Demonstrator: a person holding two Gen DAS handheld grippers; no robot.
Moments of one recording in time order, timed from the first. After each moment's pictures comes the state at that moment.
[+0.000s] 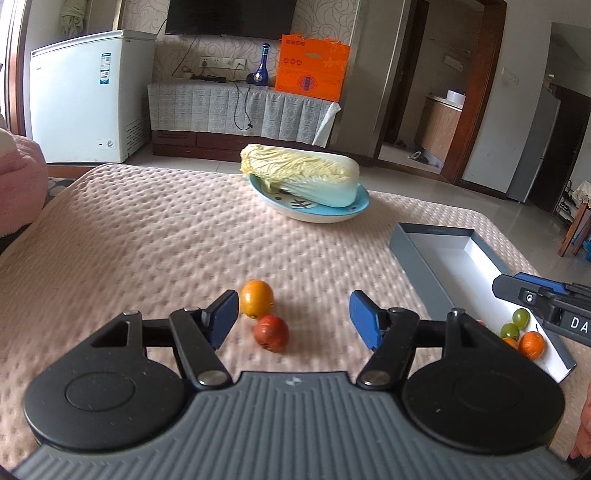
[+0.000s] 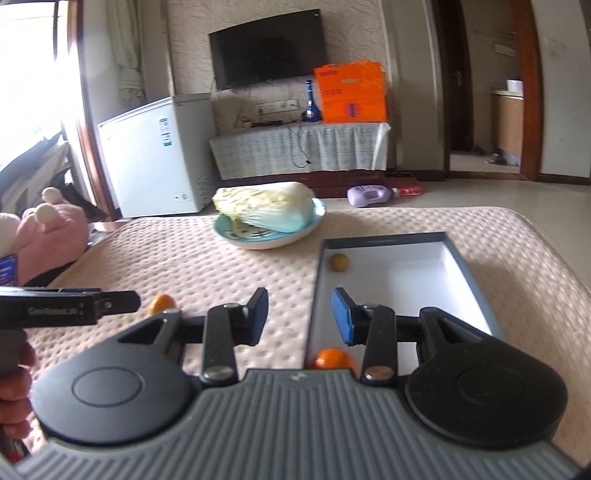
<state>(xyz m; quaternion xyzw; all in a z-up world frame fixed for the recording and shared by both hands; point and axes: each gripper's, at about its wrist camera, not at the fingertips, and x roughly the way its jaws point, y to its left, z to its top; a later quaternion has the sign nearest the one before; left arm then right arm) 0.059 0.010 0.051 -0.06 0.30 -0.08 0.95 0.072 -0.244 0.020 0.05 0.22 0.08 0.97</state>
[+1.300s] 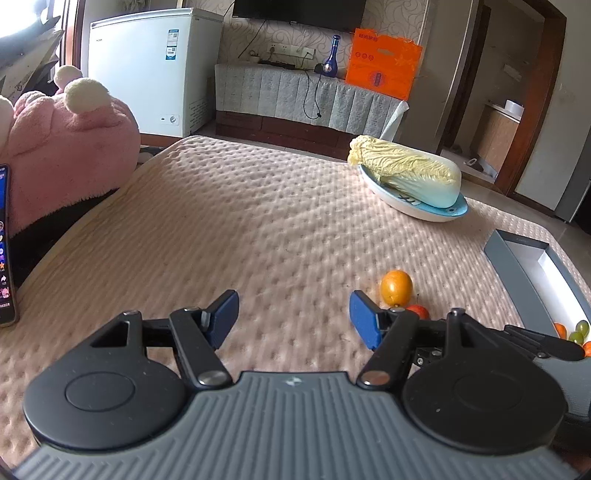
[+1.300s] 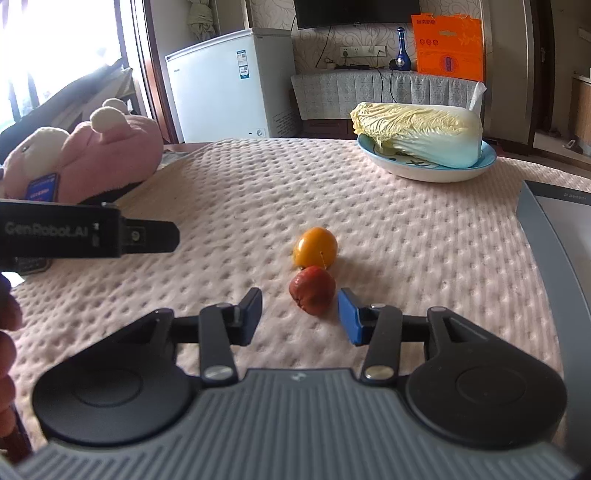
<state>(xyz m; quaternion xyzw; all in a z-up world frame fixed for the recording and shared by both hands) 0.059 0.109 0.031 -0.08 0.32 0.01 0.94 0.126 -0.080 -0.044 0.01 0.30 0.19 0.94</state>
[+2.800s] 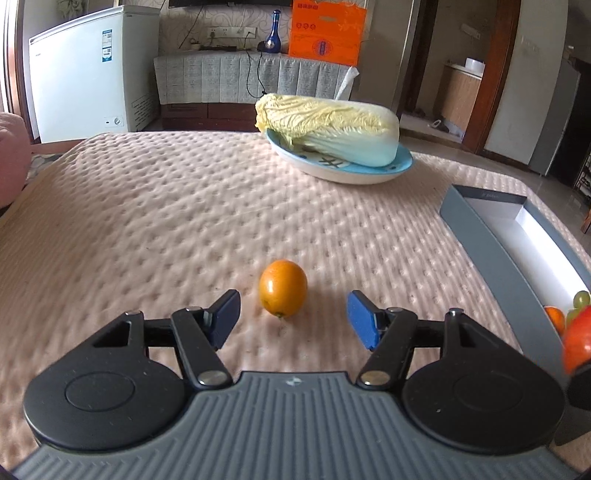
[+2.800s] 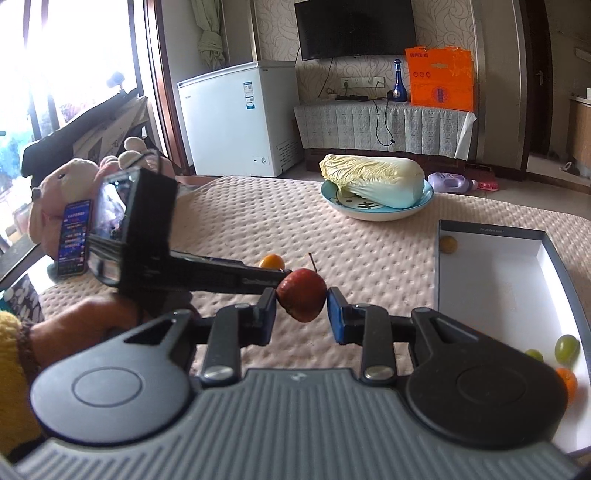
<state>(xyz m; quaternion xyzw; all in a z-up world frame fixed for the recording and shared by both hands) 0.126 0.004 -0.005 -0.03 0.35 -0.06 0.93 0.056 -0.181 0.025 0.01 0.26 0.21 0.94</state>
